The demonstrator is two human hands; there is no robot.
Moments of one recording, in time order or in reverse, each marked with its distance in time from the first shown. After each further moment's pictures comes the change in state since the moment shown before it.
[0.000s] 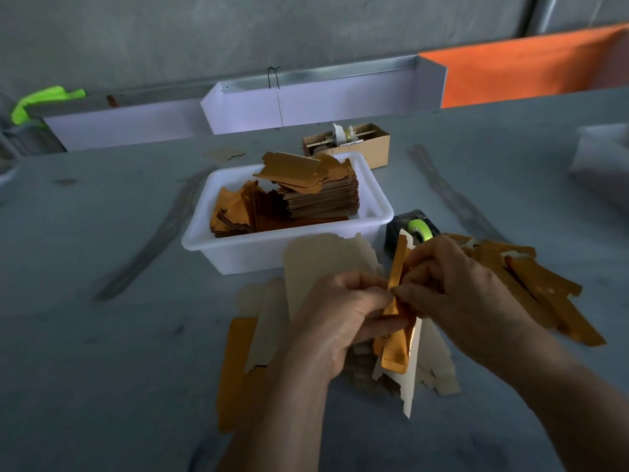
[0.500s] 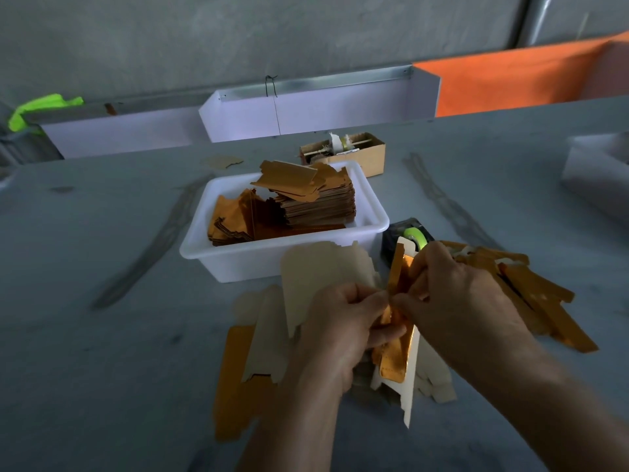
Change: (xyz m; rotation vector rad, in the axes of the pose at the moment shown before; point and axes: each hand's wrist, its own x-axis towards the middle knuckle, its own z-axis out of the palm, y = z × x) left_hand -0.002 -0.010 0.008 0.058 0.102 0.078; right_hand 0.000 -0.014 0.002 -0.386 0.075 0.141
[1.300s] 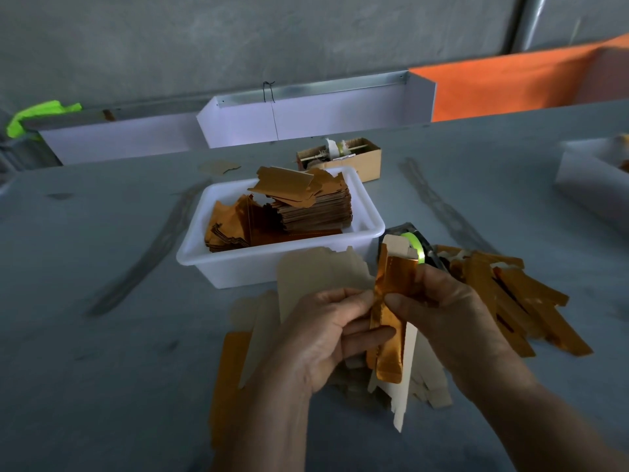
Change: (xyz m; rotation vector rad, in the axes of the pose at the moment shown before) left_hand 0.006 0.006 -0.020 -0.201 -0.173 -0.099; right_hand -0.002 0.015 0.024 0.790 -0.050 0.084
